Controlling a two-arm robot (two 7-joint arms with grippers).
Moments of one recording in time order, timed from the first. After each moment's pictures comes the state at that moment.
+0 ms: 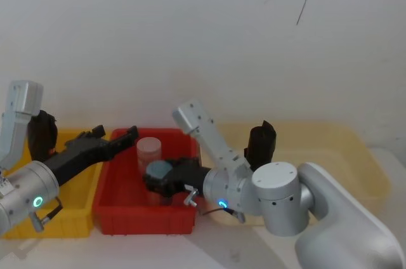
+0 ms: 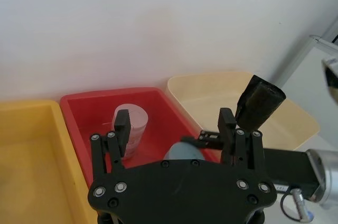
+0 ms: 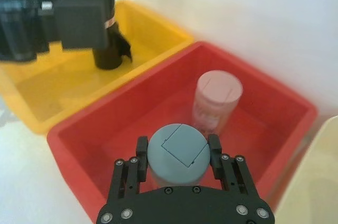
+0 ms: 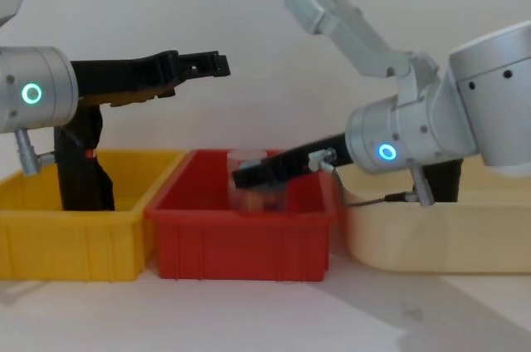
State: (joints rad) left arm -0.48 0.36 0.36 -1.47 -0.79 0.32 -0.29; right arm 0.69 0.12 -0.58 -1.15 0.20 0.44 0.37
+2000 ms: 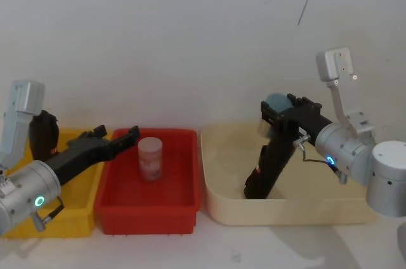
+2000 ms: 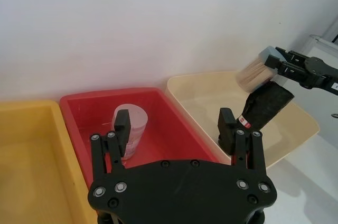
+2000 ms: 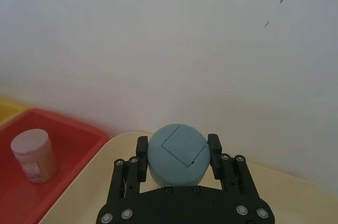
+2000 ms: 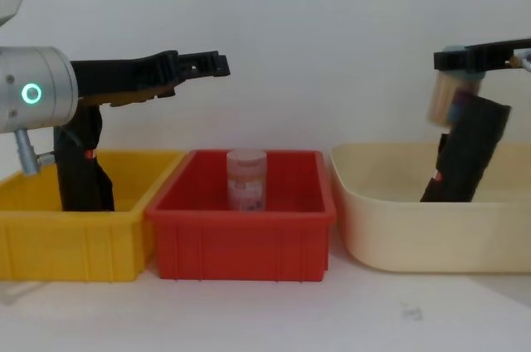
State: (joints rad) left arm -0.48 0.36 0.36 -1.47 -0.79 0.32 -0.29; right arm 0.59 0.26 -0.23 -1.34 0.21 0.35 0.23
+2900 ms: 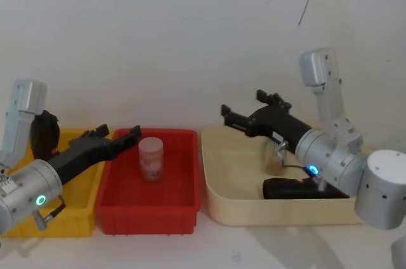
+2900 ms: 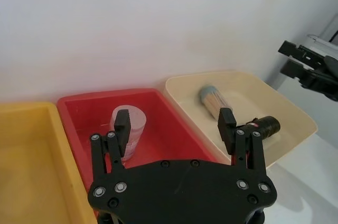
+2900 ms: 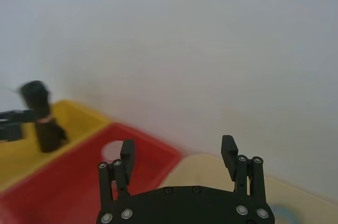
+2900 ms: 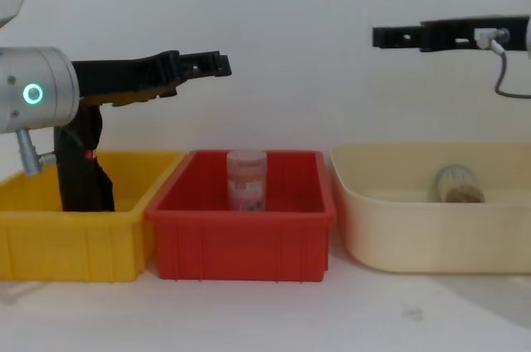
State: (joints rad) left arm -0.49 0.36 0.37 -1.45 -0.79 0.32 -0.30; right arm 0.53 0.25 -0.26 -1.45 0.27 0.30 0.36
